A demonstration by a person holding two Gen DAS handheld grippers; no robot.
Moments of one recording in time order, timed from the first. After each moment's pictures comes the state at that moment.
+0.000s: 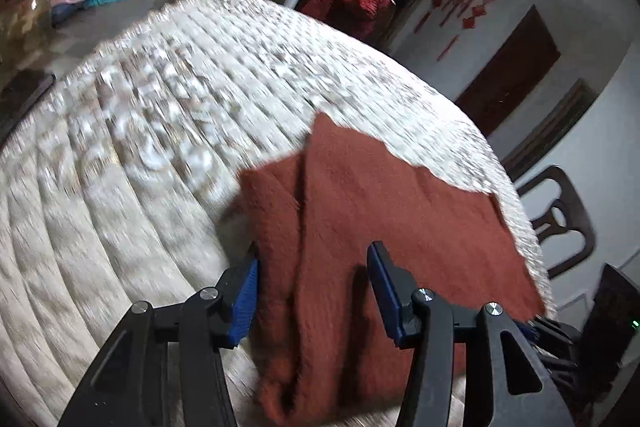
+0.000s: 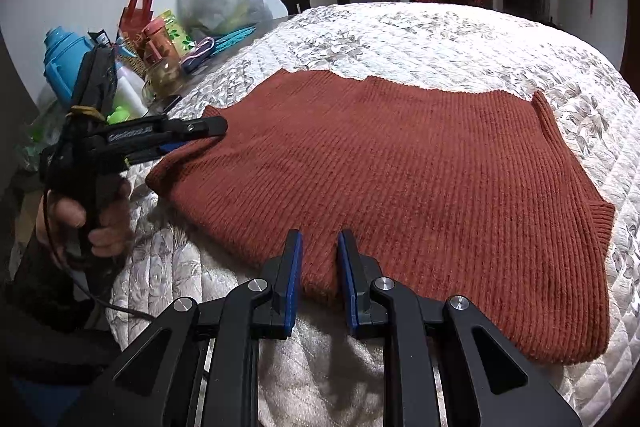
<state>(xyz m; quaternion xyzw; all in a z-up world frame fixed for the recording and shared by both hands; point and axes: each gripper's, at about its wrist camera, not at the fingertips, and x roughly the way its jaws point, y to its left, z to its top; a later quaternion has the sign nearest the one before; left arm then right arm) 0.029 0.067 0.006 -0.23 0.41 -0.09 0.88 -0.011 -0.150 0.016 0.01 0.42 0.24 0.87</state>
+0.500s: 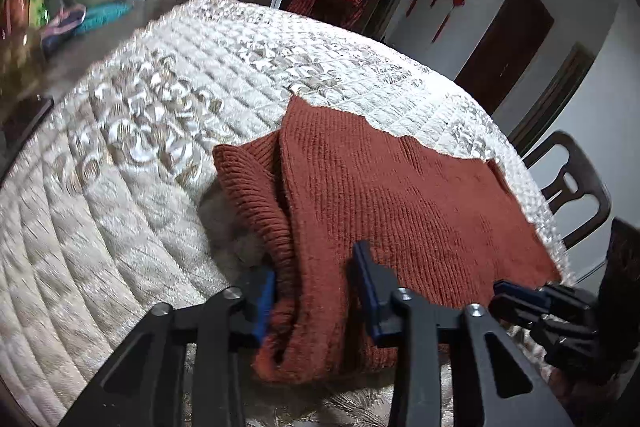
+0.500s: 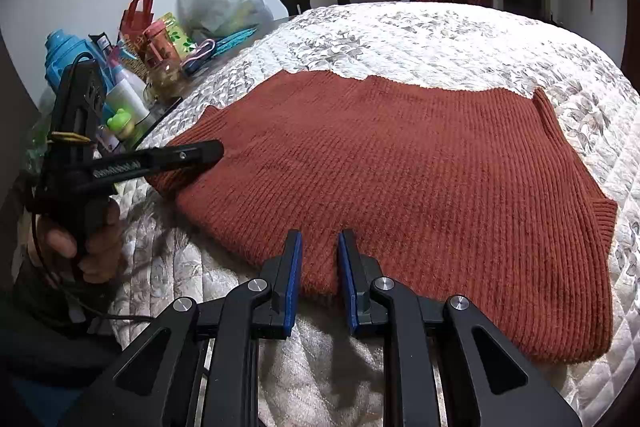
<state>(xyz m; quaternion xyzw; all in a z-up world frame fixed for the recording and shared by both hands) 0.019 0.039 0.016 -0.15 0.41 -0.08 0.90 -0.009 -0.152 0.016 0.01 0.42 0.24 0.88</state>
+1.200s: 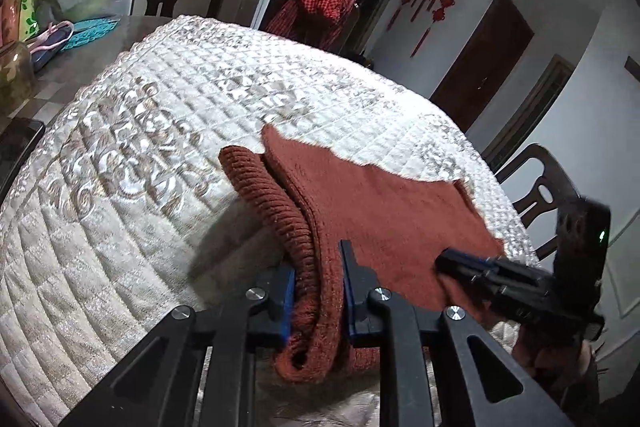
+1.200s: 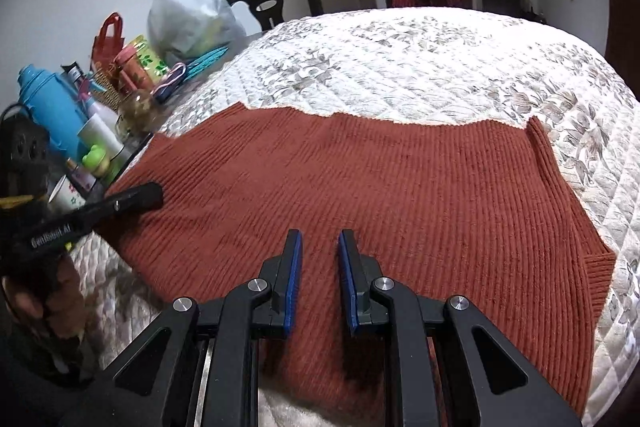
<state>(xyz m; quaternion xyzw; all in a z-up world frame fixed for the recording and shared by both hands) 0.015 0.045 0.043 -0.18 0.38 -0.12 0.90 0.033 -0.154 0.023 0.03 0.42 0.22 0.88</state>
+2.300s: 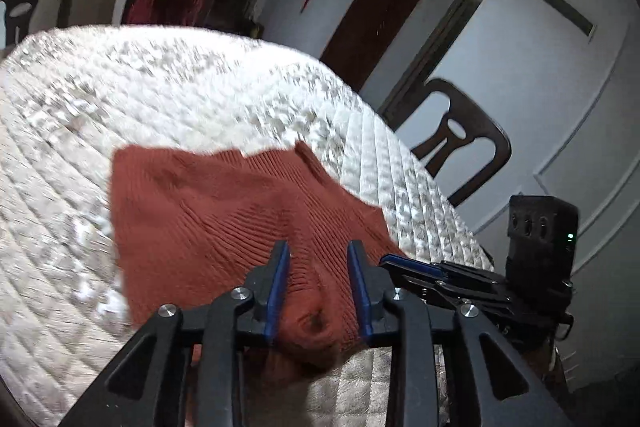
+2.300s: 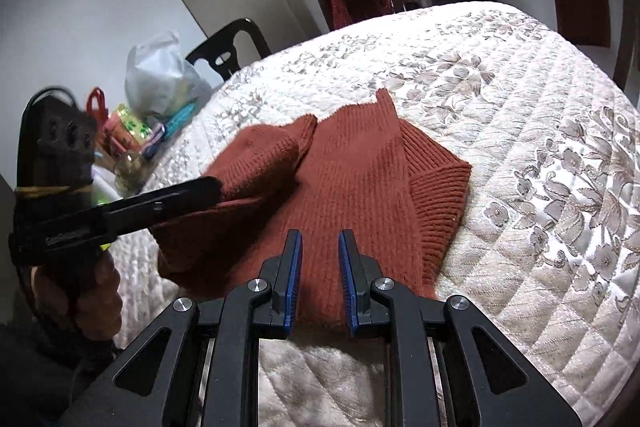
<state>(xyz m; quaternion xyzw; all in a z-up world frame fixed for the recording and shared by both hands) 0.045 -0.087 0.063 -0.13 0.39 -0.31 0.86 -0.016 -0.272 0.035 0.16 0.37 0.17 0.90</state>
